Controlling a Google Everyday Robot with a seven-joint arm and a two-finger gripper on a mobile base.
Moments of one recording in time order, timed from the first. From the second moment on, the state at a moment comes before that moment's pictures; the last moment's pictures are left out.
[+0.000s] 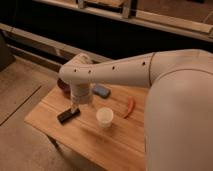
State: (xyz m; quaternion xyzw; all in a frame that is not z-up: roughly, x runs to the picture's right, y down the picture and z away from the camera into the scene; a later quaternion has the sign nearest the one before) arm -0.104 0.102 0.703 -0.26 0.23 0.64 0.68
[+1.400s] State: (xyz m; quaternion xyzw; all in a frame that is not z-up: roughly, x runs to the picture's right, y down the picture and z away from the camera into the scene) arm -0.080 0.060 0.720 -0.20 0.21 0.66 0.69
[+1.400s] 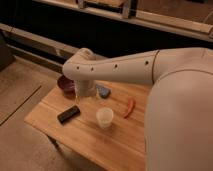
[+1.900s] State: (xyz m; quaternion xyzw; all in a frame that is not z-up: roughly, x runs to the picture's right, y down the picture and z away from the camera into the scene) arm -0.063 0.055 0.738 -0.17 0.21 0.67 0.70
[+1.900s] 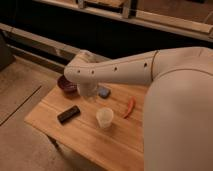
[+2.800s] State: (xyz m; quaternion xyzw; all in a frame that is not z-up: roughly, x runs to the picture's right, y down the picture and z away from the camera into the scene) arm -0.065 0.074 0.781 -0.21 0.22 0.66 0.68
